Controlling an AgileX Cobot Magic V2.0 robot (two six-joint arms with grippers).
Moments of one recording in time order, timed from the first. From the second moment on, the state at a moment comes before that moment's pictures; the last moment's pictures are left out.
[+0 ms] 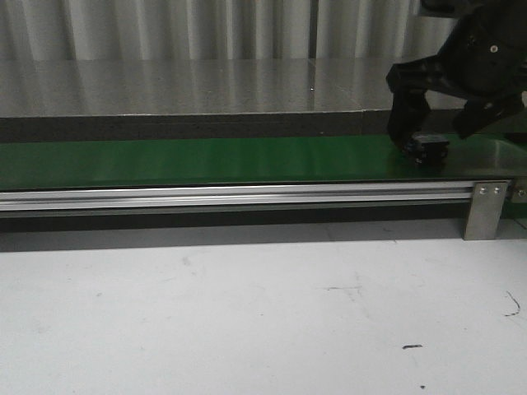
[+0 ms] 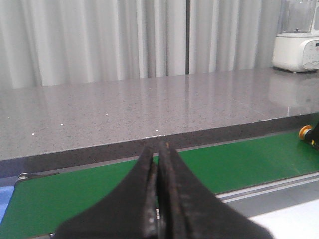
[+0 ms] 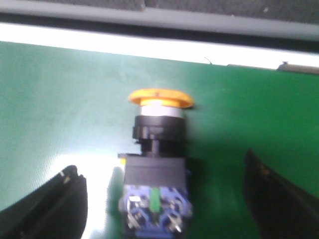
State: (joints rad) left arm -0.18 0.03 -0.33 -0.21 0.34 0.23; right arm 0.14 1.80 -1.29 0.20 0.45 -0.13
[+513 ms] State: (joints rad) left arm -0.18 0.03 -0.33 -0.21 0.34 0.23; right arm 0.13 1.83 -1.30 0.20 0.46 -0.13
